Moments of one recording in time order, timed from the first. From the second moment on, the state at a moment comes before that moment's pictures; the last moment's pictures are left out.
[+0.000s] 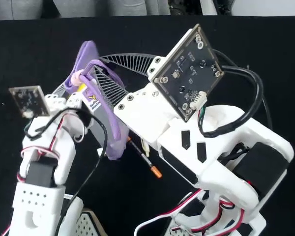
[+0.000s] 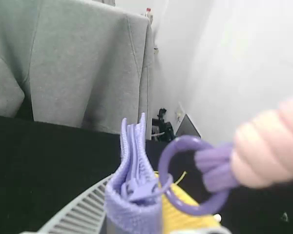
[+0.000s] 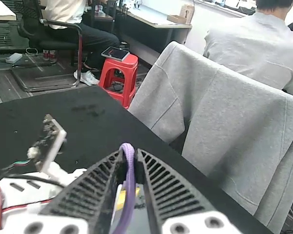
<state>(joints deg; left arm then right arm) 4.3 -71.9 59.2 28.0 15.9 -43.7 -17.9 -53.0 89.8 12.7</state>
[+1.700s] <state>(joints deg) 15.7 -104.0 50.1 58.3 -23.2 -4.8 -18.0 -22.1 44.4 8.6</state>
